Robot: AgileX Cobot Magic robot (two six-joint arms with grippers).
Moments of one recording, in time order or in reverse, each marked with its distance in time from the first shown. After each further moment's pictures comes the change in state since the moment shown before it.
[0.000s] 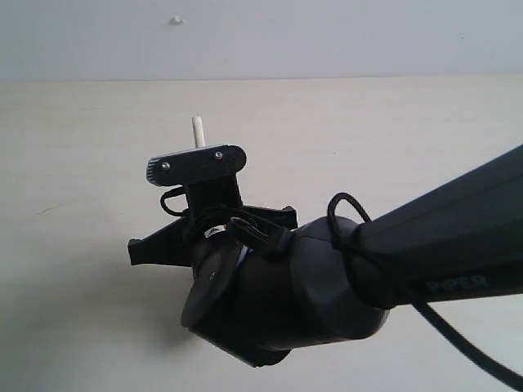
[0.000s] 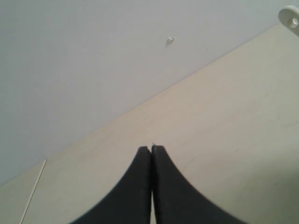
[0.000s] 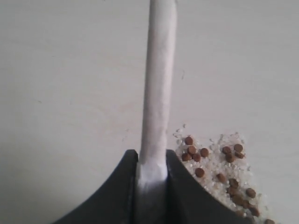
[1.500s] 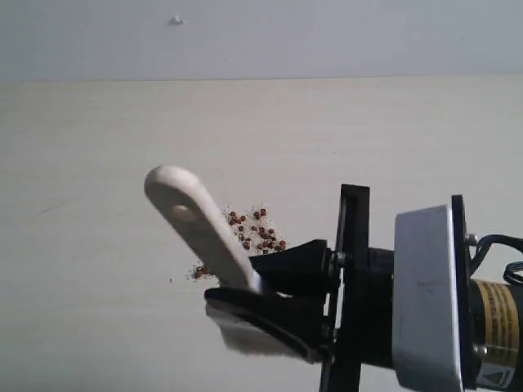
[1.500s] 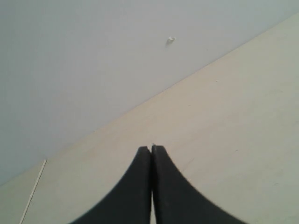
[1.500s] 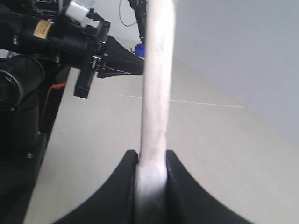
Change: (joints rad) left arm 0.000 0.000 0.000 0.000 0.000 0.000; right arm -0.316 -0.650 0.777 -2.027 -0.353 0.893
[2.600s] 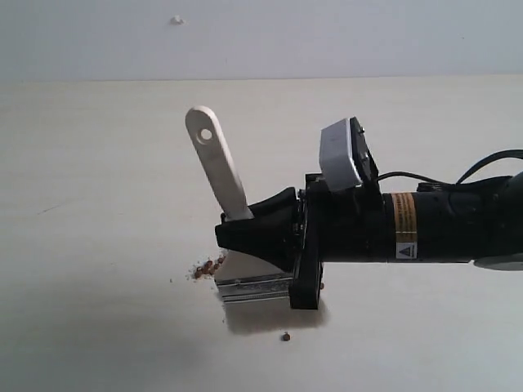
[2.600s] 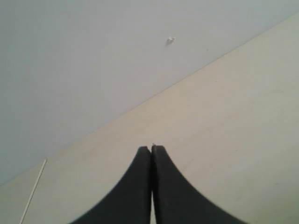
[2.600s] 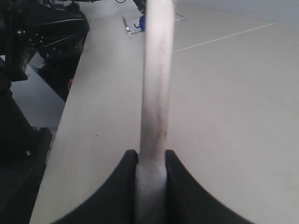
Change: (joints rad) left arm 0.000 0.000 0.000 0.000 0.000 0.000; right arm -0.393 0.457 -0.318 -0.522 -0.137 0.537
